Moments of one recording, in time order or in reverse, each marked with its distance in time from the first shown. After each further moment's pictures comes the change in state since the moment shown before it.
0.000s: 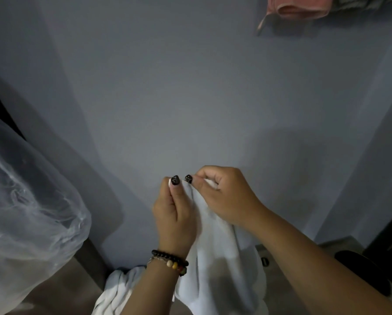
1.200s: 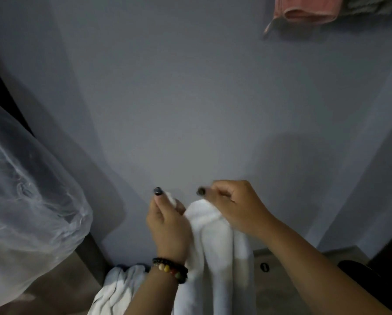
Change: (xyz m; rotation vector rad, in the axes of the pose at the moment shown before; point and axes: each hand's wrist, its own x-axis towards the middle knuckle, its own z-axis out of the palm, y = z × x) left_hand -0.012 0.003 0.011 -0.269 0.264 -0.382; right_hand -0.014 0.029 -0.016 0.063 -0.103 -0.037
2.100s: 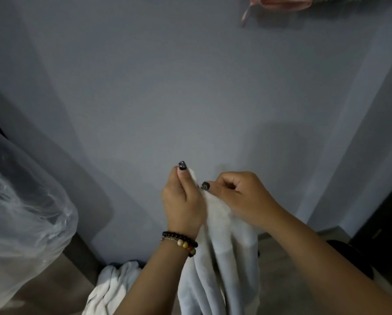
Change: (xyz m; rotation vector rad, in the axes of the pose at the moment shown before) left_hand -0.015 0.005 0.040 0.272 -0.266 0.325; right_hand -0.024 -0.003 -0.033 -0.011 0.063 0.139
